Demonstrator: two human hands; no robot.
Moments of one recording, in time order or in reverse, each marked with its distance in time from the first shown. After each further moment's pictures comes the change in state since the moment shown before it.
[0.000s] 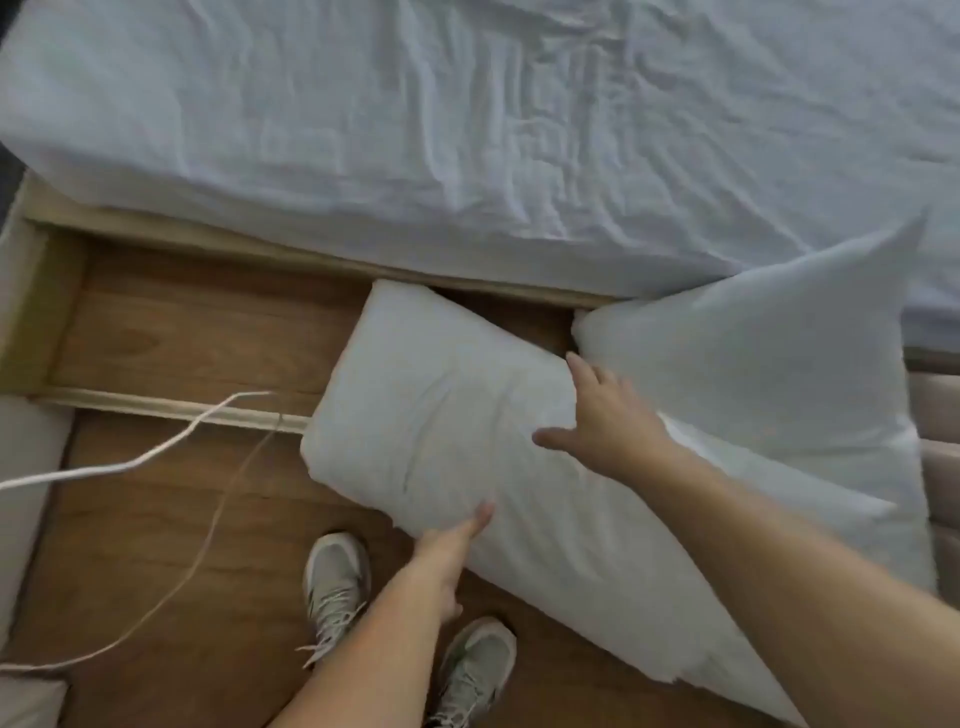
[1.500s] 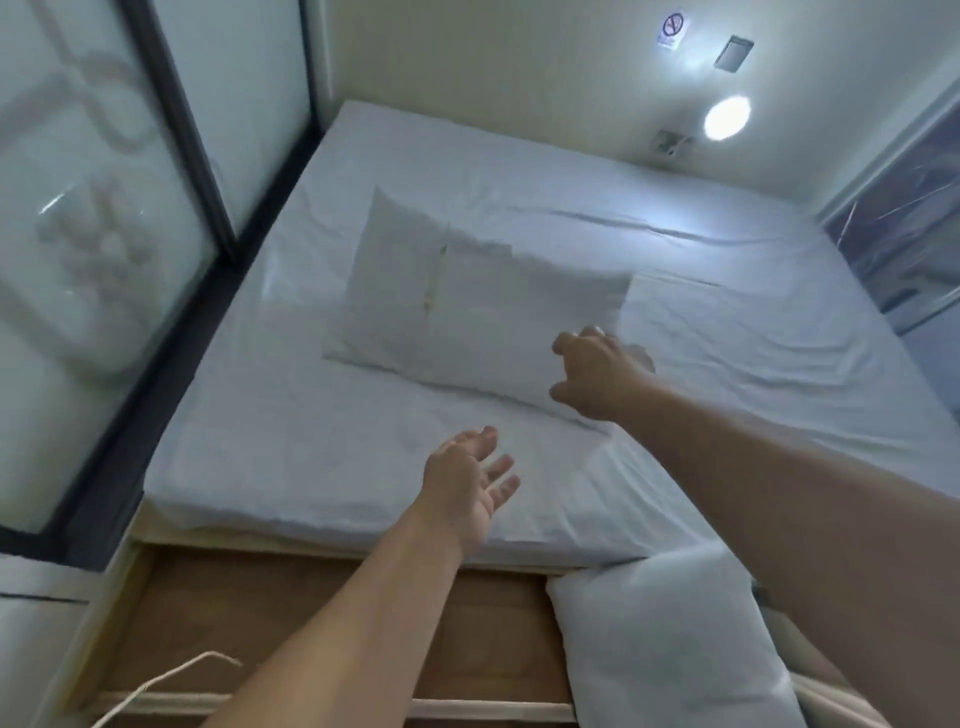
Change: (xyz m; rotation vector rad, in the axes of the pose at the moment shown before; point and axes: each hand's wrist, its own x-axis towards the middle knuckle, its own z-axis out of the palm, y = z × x) left_hand -0.371 0.351 0.035 -0.324 -0.512 0.592; right_hand -0.007 -0.203 -0.455 -0.301 0.427 0.002
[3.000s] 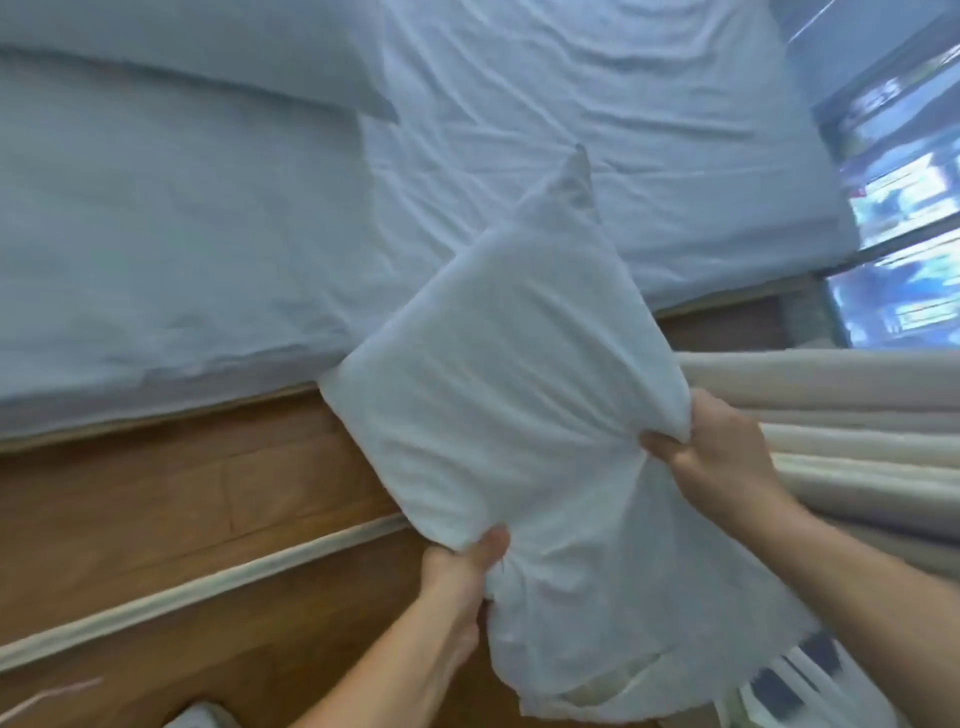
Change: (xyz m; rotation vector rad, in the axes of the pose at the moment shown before) left_hand 0.059 -0.443 -0.047 0.415 0.198 -0.540; right_hand -0.255 0.318 0.328 0.369 0.036 0.612
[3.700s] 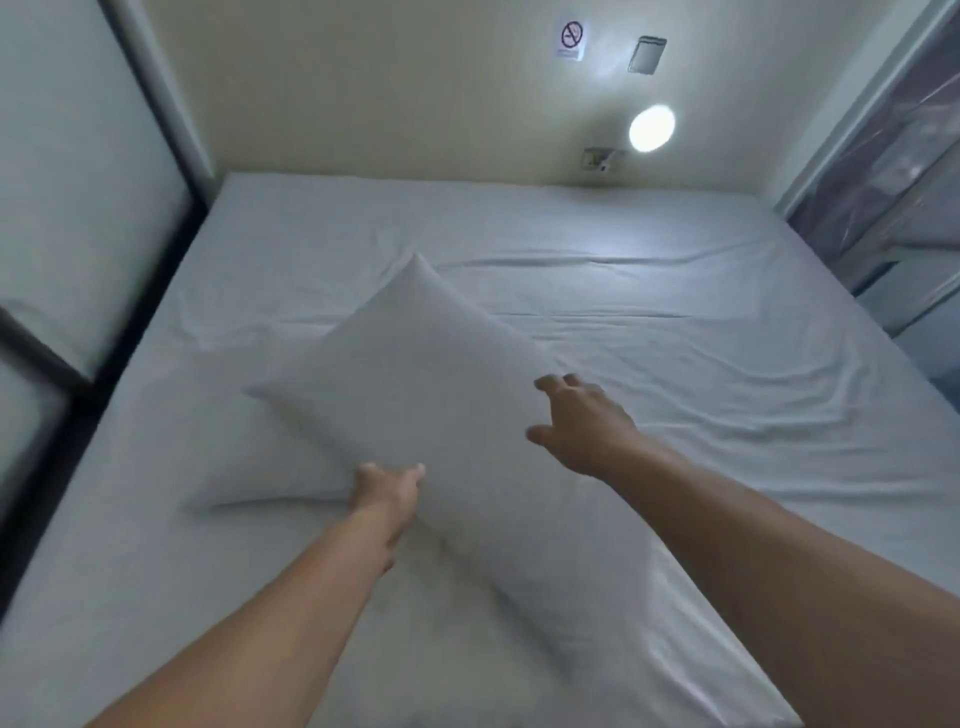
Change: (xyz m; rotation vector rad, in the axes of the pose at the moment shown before) left_hand -0.143 0.582 -0.013 0.342 0.510 0.643; right_hand 0.294 -0.474 -0.193 -0.033 -0.112 -0.491
